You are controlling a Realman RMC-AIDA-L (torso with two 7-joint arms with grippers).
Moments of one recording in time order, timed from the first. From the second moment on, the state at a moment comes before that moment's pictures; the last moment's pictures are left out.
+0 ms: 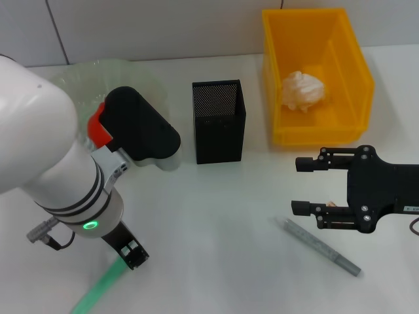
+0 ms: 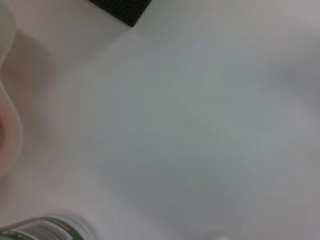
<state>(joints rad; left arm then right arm) -0.63 -2.08 1.92 1.38 2.69 1.52 -2.88 0.22 2.08 -0.94 -1.04 -1.74 -1.72 1.23</state>
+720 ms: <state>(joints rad) -0.63 -2.08 1.89 1.38 2.66 1.53 -2.88 0.22 2.08 -0.94 -1.04 -1.74 -1.72 1.23</state>
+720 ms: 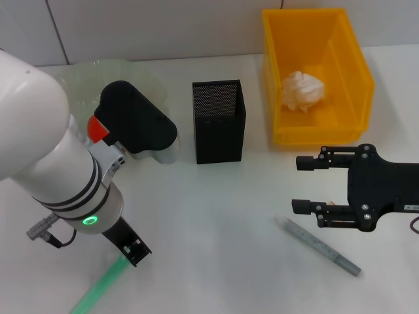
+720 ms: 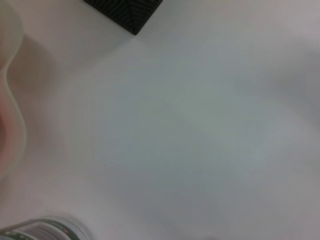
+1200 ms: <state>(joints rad) -0.63 -2.08 1.89 1.37 2.67 1.52 -2.88 0.22 2.08 -0.94 -1.05 -1.74 -1.72 1.23</state>
